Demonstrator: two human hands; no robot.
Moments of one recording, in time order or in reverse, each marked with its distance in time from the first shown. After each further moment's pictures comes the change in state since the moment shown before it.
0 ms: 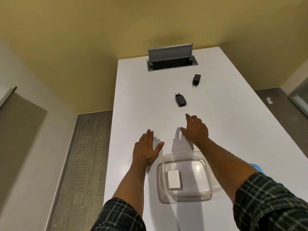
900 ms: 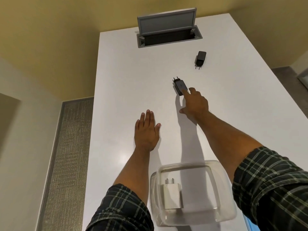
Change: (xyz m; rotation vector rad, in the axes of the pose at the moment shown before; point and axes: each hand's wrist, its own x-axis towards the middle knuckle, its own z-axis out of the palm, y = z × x) left_hand 0.142 -0.018 0.104 0.176 0.023 -0.039; right_hand 0.158 0.023 0.071 -0.104 -0.132 -0.071
